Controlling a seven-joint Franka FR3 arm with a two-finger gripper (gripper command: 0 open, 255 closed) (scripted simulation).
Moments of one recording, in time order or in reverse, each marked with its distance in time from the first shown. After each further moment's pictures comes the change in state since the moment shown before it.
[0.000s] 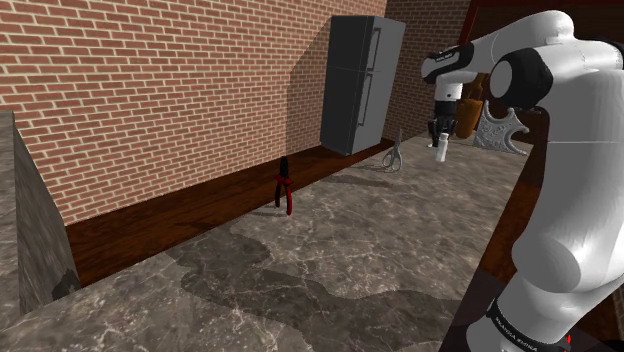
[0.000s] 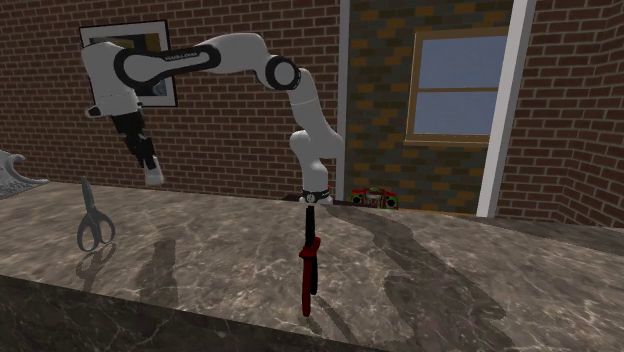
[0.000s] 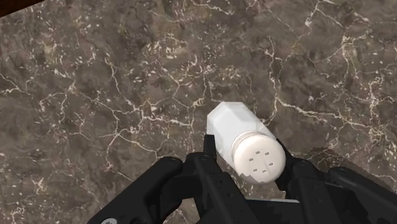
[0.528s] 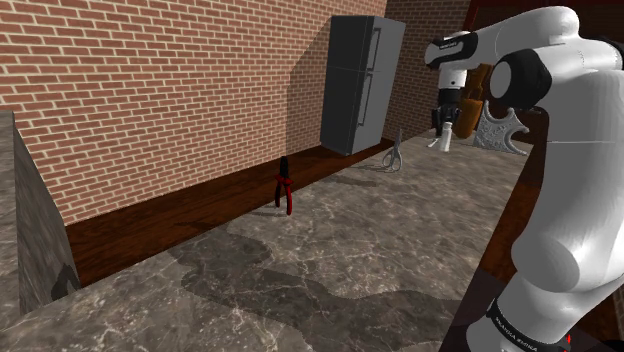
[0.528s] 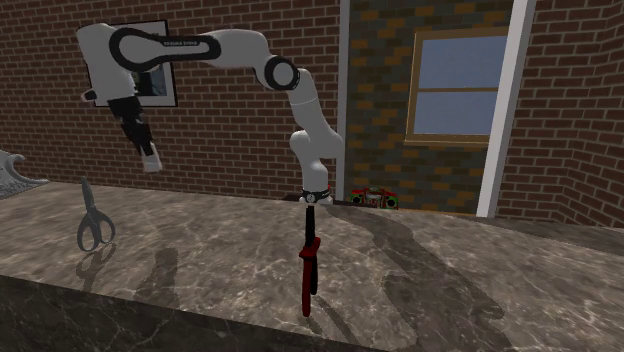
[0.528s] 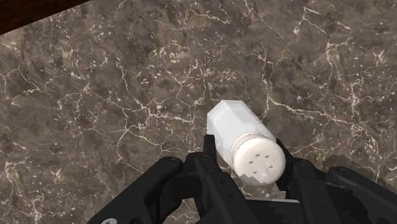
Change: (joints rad) arm -0.012 0.007 -0.003 0.121 0.001 -0.114 -0.005
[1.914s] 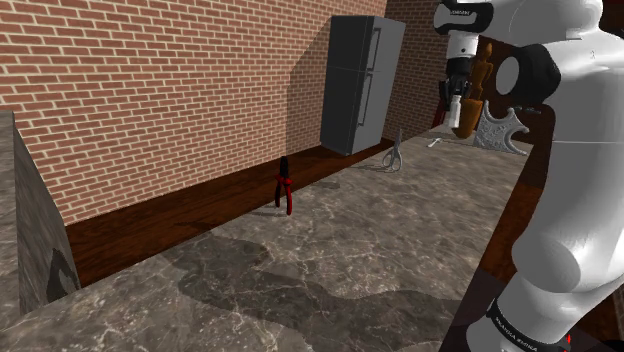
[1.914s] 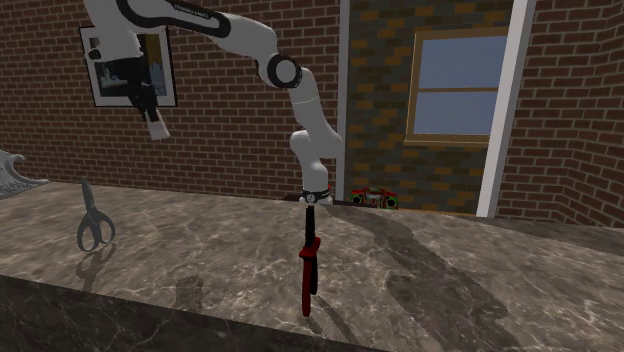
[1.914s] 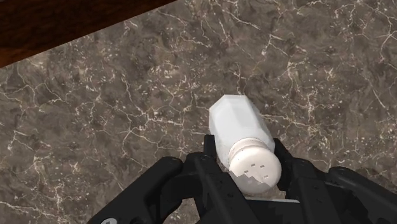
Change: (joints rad) arm 0.007 -0.040 0.002 0.215 -0.012 -0.250 0.024
